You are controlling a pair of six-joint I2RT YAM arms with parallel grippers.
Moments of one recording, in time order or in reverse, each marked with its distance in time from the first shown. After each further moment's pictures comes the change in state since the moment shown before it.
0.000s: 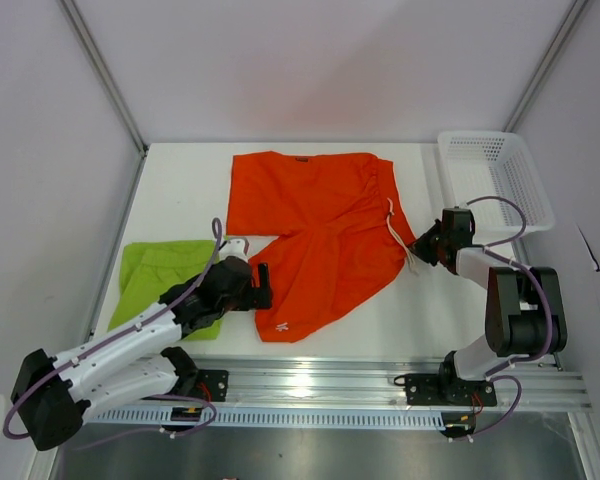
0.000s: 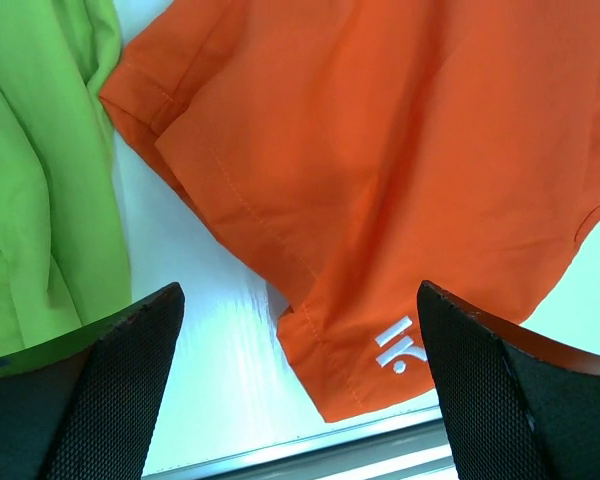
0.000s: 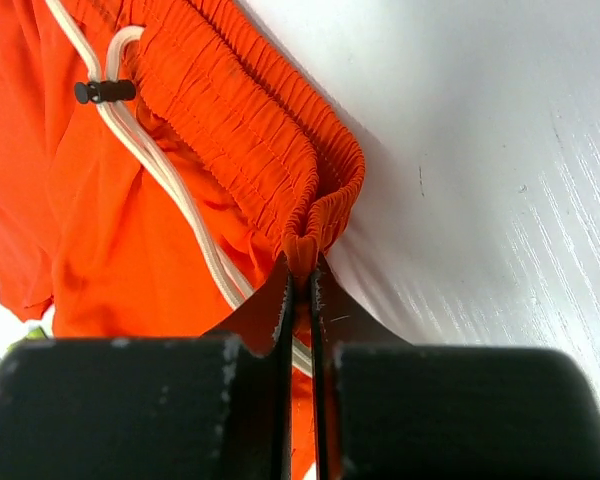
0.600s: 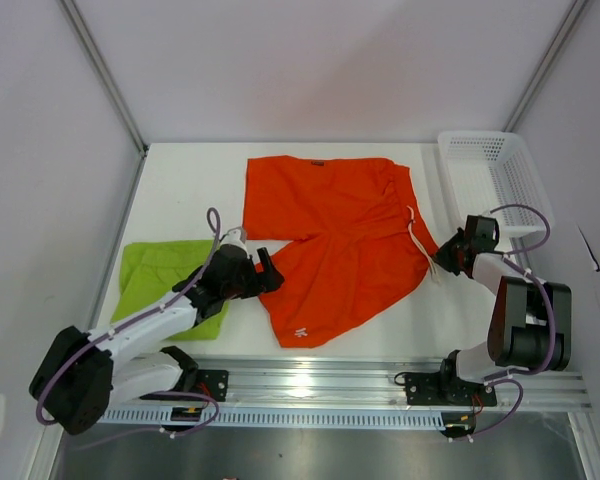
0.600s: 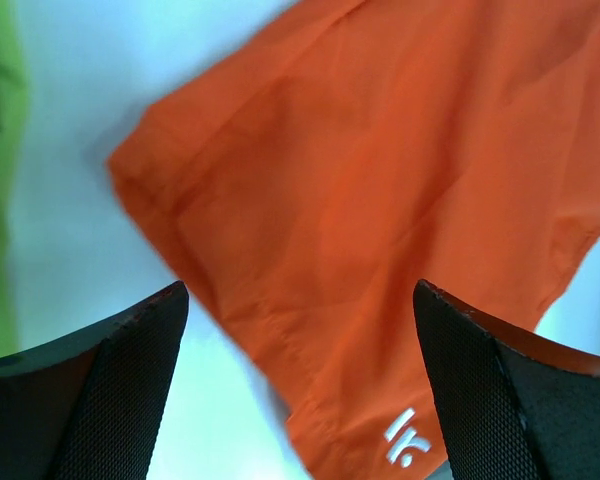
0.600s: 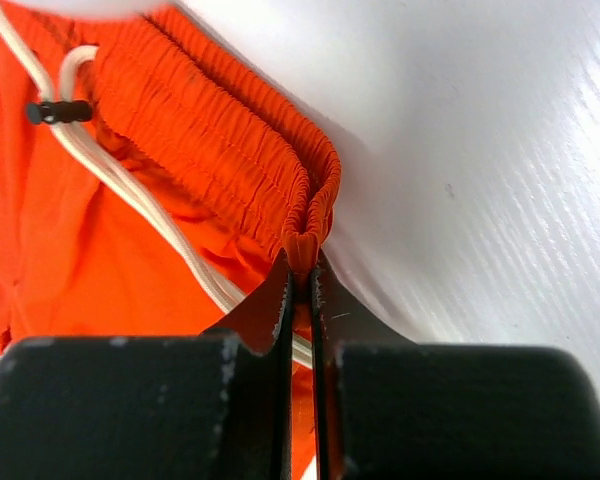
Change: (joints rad) left arm 0.194 0.152 -0.099 0.378 0.225 -0.073; right arm -0.161 -0.077 -0.025 -0.121 0.023 -0.127
